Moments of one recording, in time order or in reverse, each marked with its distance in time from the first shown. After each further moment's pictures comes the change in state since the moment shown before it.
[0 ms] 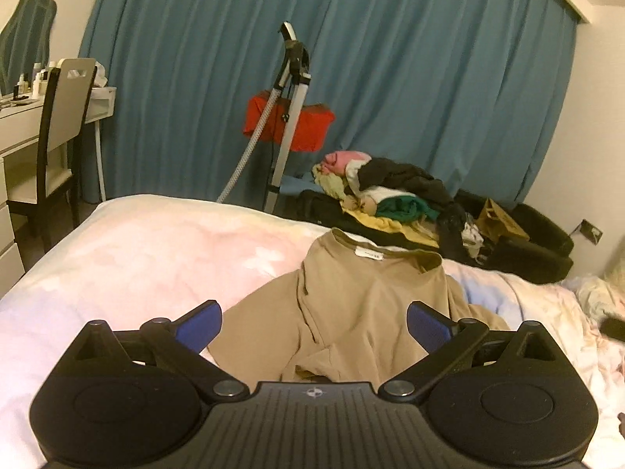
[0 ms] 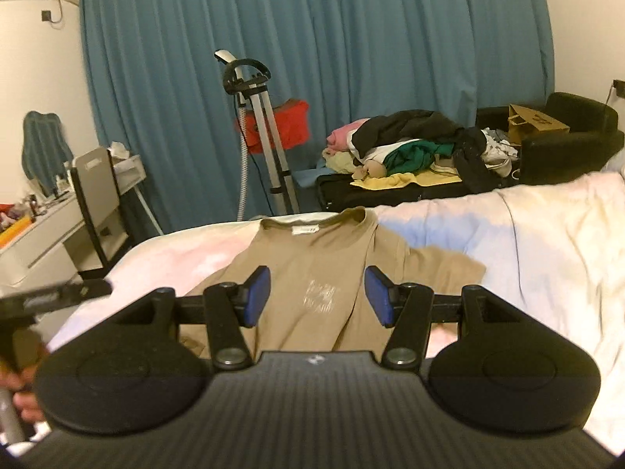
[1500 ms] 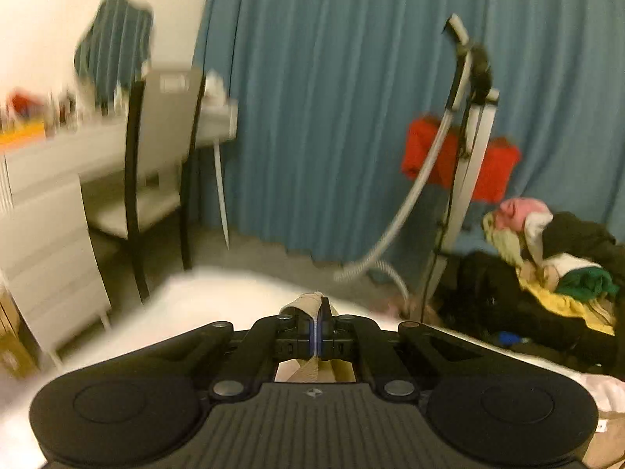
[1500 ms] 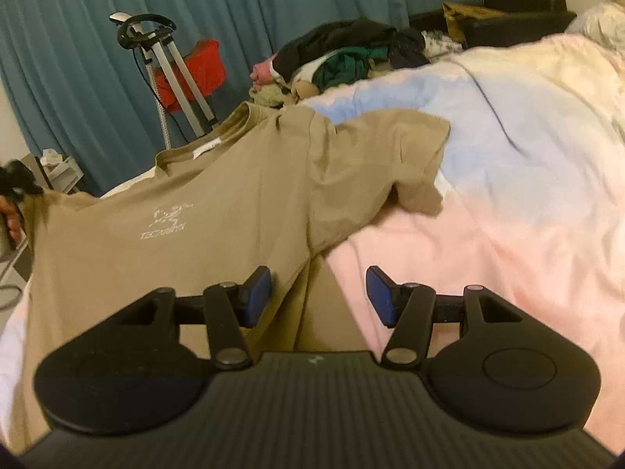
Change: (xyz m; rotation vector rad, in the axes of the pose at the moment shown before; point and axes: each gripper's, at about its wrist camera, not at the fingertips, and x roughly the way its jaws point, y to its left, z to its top) left arm 0.245 0.105 0.125 -0.142 -0.042 0.459; right arm 0.147 -0.092 -0.095 0.203 0.112 -0.120
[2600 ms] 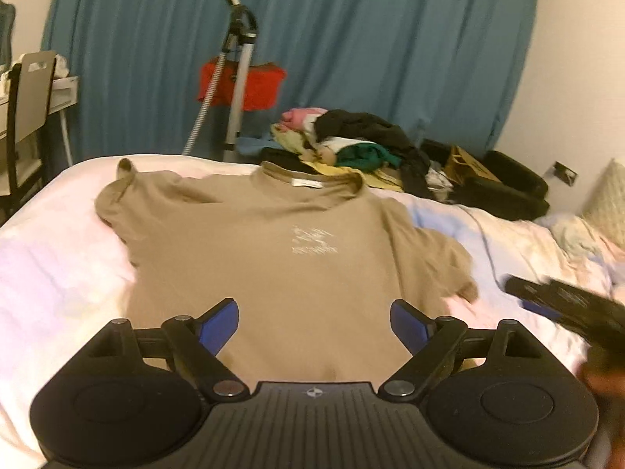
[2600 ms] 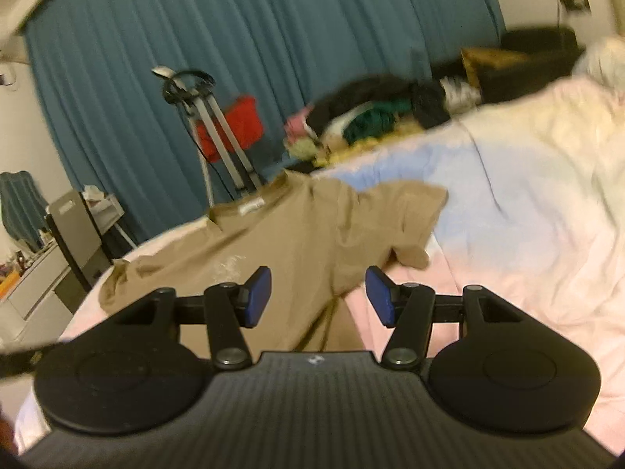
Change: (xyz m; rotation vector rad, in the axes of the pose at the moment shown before) left arm -0.379 -0.042 -0.228 0.245 0.118 -0.500; right arm -0.057 -0.023 0.032 0.020 -0.093 0.061
